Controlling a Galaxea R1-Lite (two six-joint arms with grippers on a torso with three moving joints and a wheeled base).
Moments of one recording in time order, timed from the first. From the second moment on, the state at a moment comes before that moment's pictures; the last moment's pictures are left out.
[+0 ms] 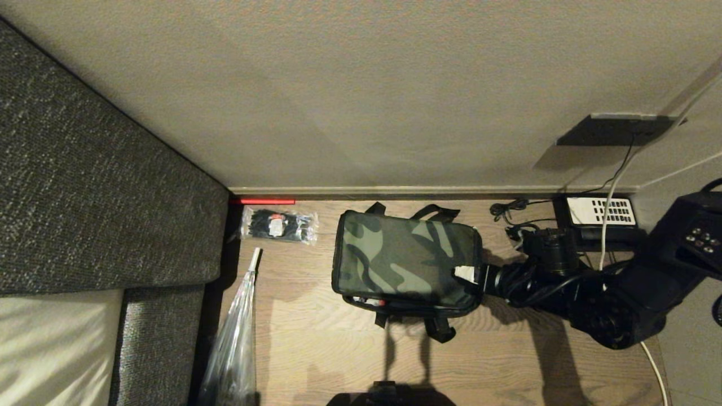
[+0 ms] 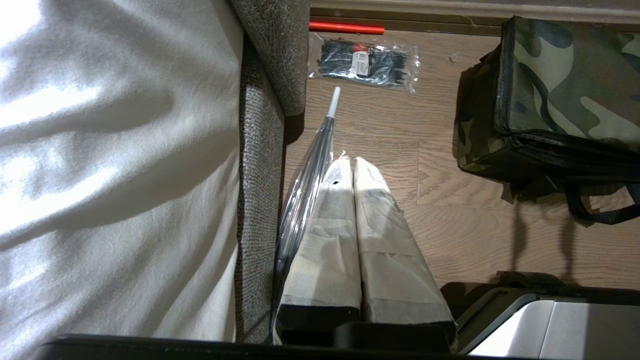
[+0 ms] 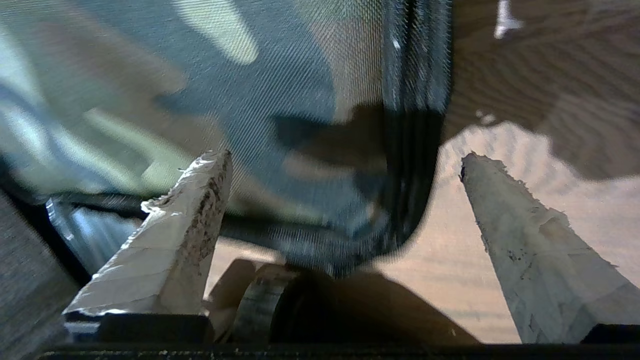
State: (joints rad) left arm 0.01 0.00 0.00 0.00 0.00 -0.01; right arm 0.28 2.13 -0.71 -0.89 0.10 0.42
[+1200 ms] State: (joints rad) left arm 0.01 0.00 0.00 0.00 0.00 -0.01; right arm 0.38 2.11 -0.84 -0.91 0.10 0.75
